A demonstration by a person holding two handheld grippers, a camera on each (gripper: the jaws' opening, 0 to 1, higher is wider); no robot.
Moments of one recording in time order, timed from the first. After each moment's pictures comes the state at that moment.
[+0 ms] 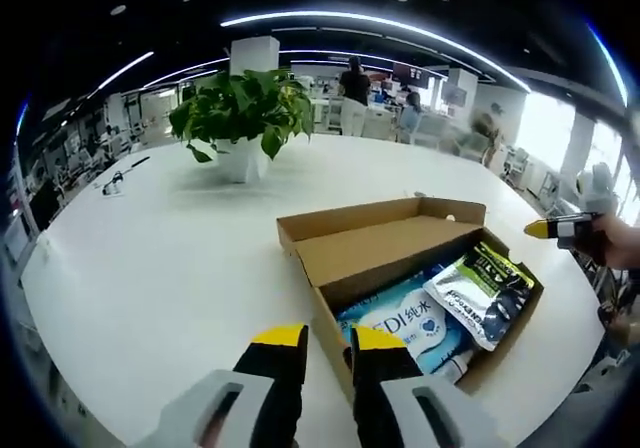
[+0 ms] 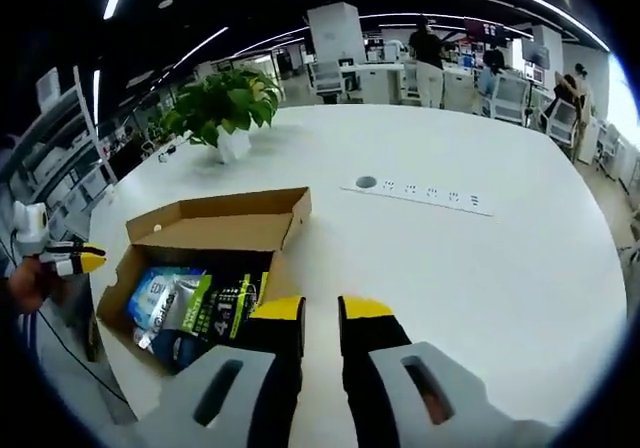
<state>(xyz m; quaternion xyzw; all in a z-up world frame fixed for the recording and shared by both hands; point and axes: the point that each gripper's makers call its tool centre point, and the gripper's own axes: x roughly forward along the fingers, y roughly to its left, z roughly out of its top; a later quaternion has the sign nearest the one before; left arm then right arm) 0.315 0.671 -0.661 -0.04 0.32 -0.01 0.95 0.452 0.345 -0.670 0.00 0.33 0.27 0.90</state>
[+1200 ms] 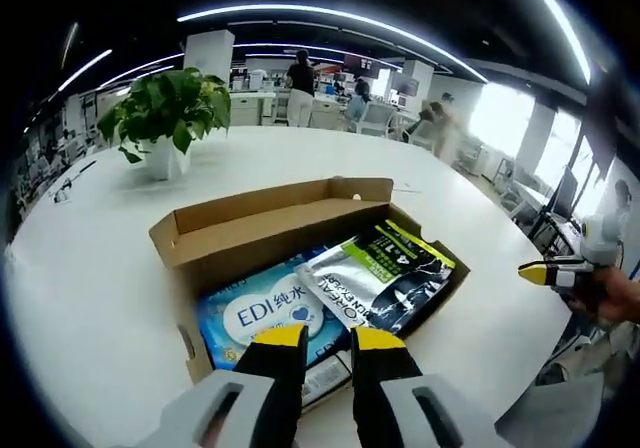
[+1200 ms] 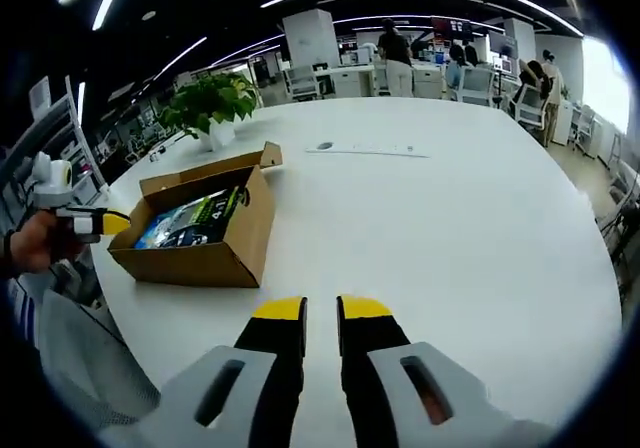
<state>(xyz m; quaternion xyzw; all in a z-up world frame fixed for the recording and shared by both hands) 0.311 0.551 -0.670 -0.06 0.34 -0.12 0.93 0.332 0.249 -0.691 0.02 0.33 0.22 0.92</state>
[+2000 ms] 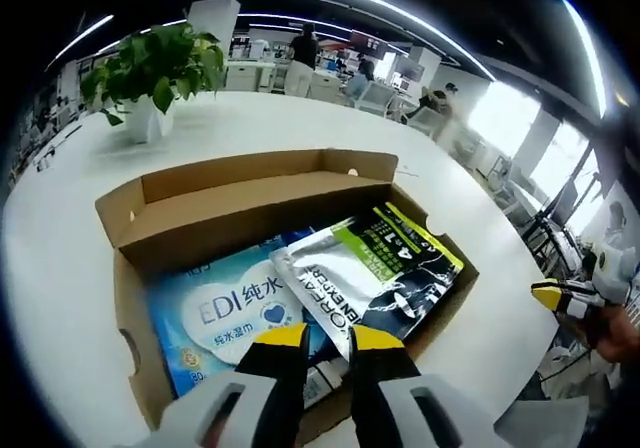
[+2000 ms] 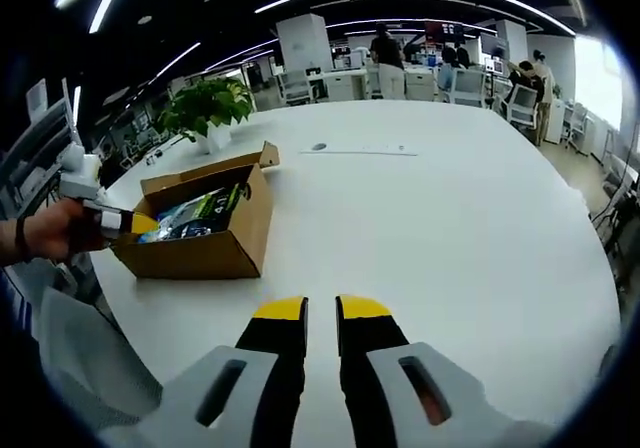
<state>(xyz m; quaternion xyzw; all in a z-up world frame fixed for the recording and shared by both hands) 0.335 0.534 -0.704 -0.10 0.39 -0.13 0.91 0.314 0.241 -0.691 0.02 0.33 0.20 0.92</state>
